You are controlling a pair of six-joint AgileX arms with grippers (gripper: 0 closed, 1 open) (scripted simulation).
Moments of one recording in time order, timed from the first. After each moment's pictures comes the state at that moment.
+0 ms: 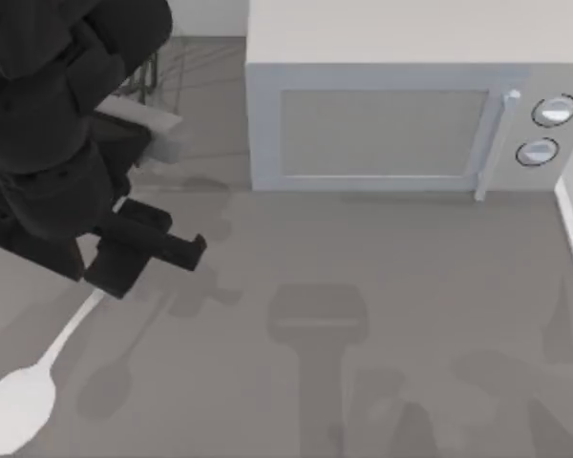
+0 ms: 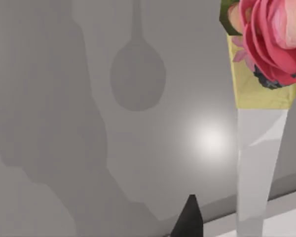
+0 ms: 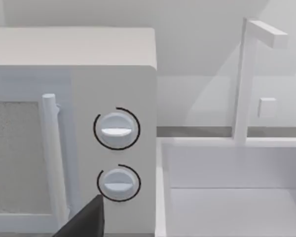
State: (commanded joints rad) left arm -0.57 1.51 1.45 -1.48 -0.01 -0.14; right arm 0.00 0.00 0.00 0.00 0.00 0.00
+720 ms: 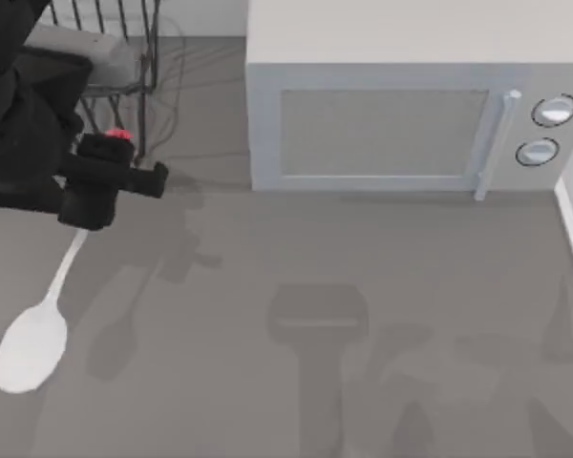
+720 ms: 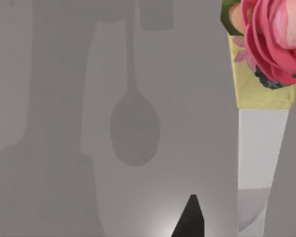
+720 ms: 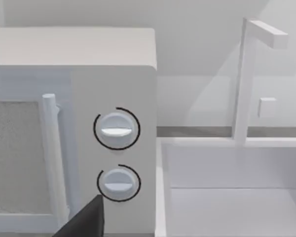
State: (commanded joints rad) left arm -0.43 1.39 1.40 -1.27 0.03 -0.11; right arm 0.00 0.00 0.00 0.00 0.00 0.00
